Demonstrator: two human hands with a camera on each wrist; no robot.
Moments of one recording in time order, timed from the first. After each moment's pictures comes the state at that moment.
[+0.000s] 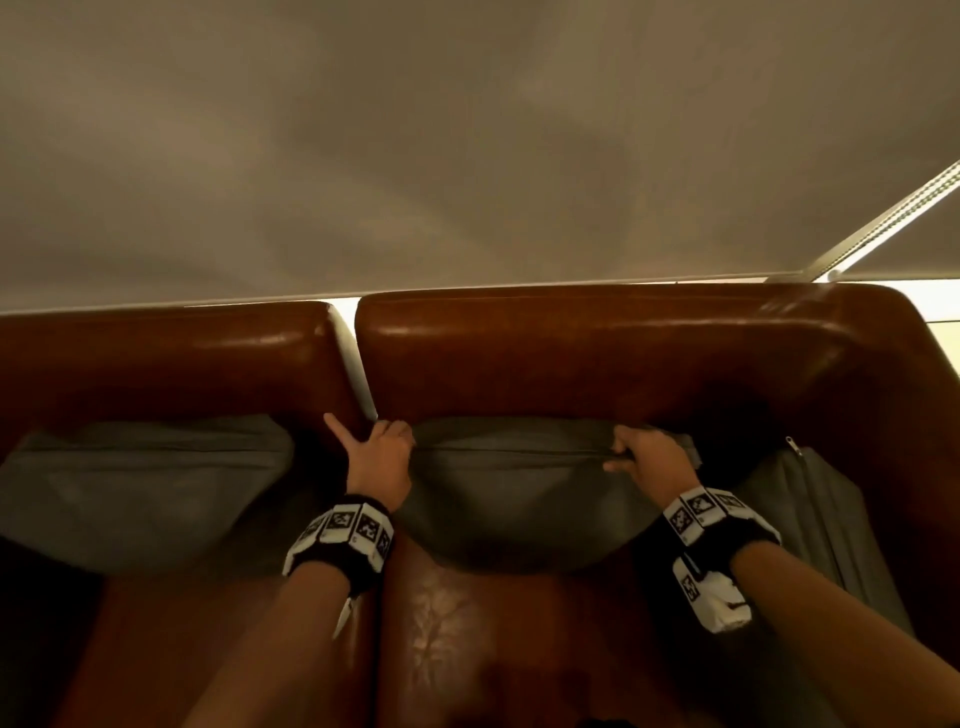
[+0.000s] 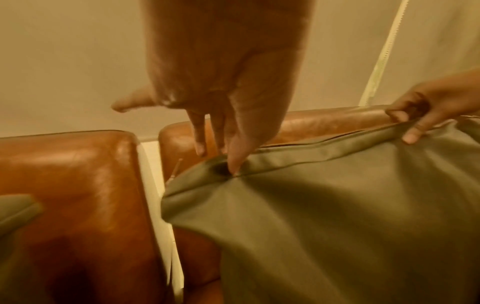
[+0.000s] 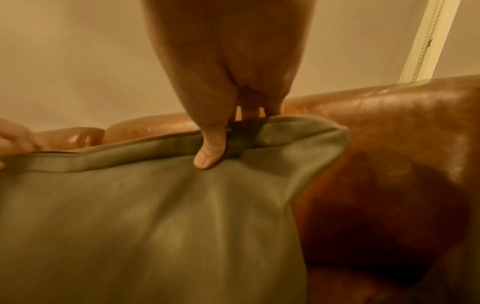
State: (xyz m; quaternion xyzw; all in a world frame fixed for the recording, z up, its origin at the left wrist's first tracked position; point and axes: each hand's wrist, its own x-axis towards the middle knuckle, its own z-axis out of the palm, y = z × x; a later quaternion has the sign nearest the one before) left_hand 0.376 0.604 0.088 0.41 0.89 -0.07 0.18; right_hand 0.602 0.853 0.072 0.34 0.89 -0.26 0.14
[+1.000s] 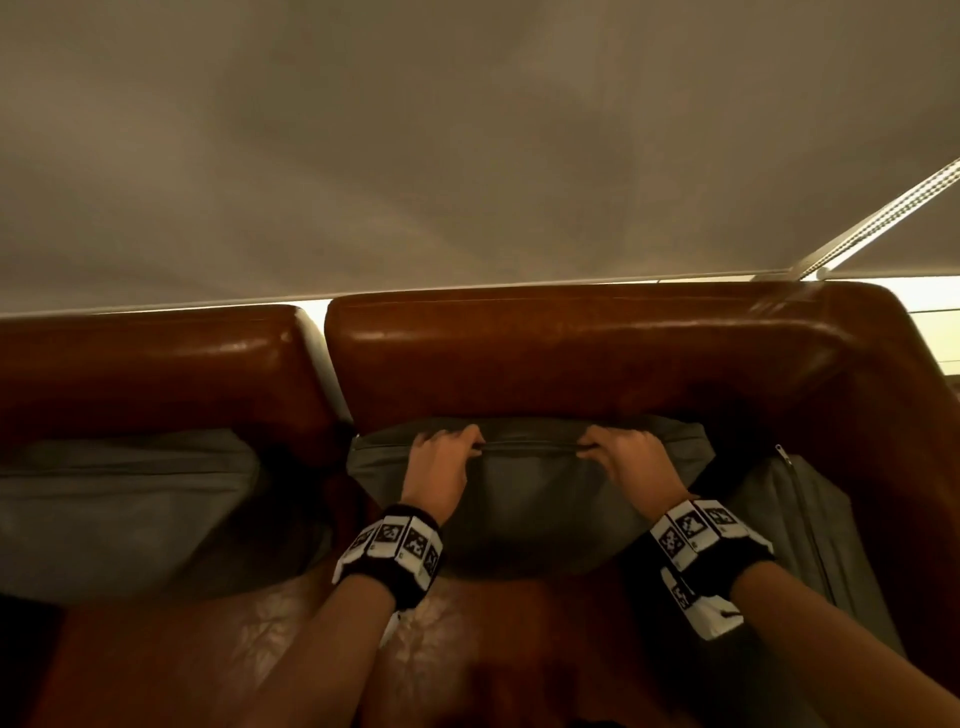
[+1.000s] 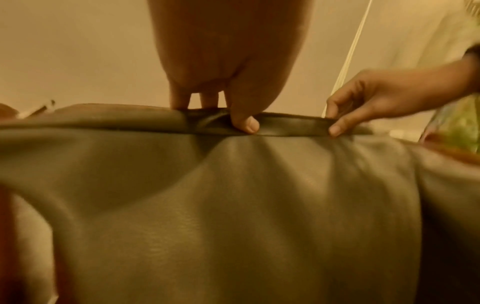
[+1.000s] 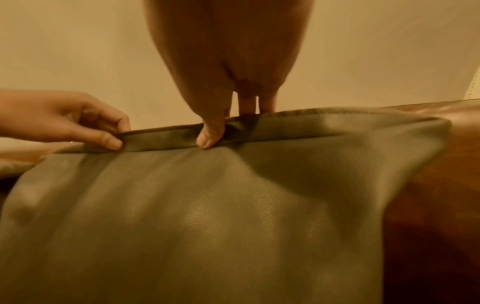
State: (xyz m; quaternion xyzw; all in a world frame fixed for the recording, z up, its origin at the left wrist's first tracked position) left_hand 0.408 0.673 0.057 0.48 0.85 0.15 0.18; right_hand 0.588 0.857 0.066 0.25 0.95 -0.20 0.01
